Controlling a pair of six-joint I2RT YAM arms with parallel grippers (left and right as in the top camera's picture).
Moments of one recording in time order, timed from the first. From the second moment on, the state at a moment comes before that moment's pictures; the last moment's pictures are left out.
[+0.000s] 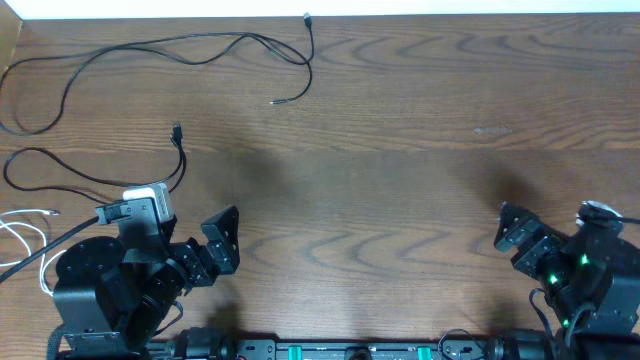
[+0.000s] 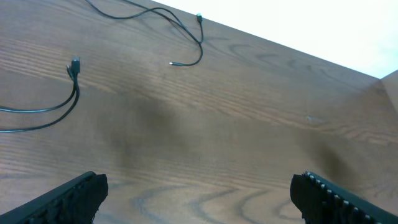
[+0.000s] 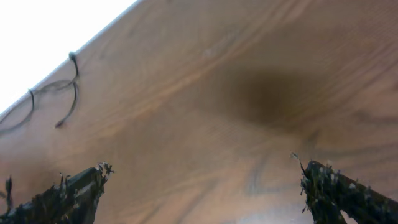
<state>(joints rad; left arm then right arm) 0.01 0.62 1.16 -1.13 0.25 -0.29 -0.06 0.46 0.75 -0.91 -0.04 0.54</state>
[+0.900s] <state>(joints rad) 0.01 0.62 1.16 -1.13 0.25 -0.29 0.00 0.06 0.10 -0.12 -0.02 0.16</state>
